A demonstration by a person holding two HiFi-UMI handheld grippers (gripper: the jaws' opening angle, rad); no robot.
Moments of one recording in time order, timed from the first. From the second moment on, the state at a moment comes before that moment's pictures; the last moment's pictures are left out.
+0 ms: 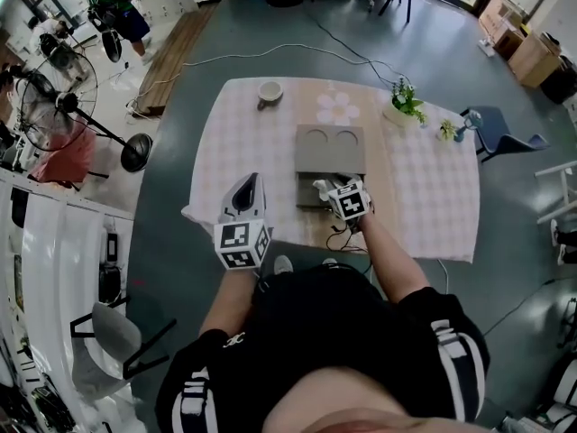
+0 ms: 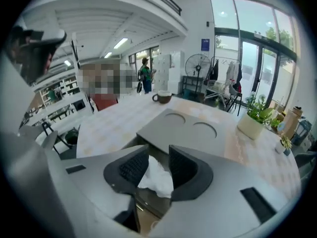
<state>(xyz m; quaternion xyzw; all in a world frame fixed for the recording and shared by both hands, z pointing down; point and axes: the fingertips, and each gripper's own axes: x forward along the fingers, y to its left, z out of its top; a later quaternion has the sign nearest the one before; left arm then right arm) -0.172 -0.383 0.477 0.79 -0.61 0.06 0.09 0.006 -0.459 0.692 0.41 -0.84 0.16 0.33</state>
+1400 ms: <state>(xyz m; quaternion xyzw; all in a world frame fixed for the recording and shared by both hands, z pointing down) -0.123 -0.425 0.456 0.83 -0.55 0.04 0.06 0.063 -0.451 0.414 0.58 -0.82 -0.04 -0.02</state>
